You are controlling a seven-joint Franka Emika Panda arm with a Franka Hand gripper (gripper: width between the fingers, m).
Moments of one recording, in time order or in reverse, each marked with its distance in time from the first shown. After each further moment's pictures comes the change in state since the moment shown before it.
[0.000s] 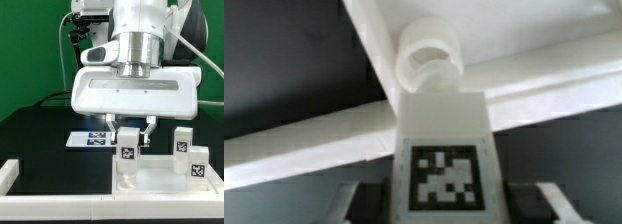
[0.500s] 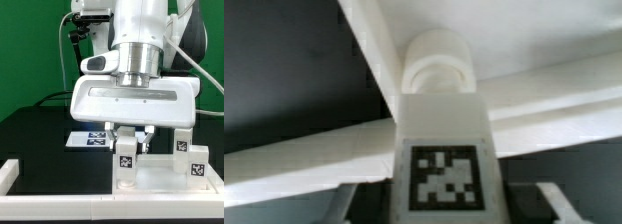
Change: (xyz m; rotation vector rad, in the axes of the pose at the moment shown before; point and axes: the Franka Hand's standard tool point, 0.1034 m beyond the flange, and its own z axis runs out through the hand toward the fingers) arm -0.008 0.006 0.014 -0.018 -0.009 -0.014
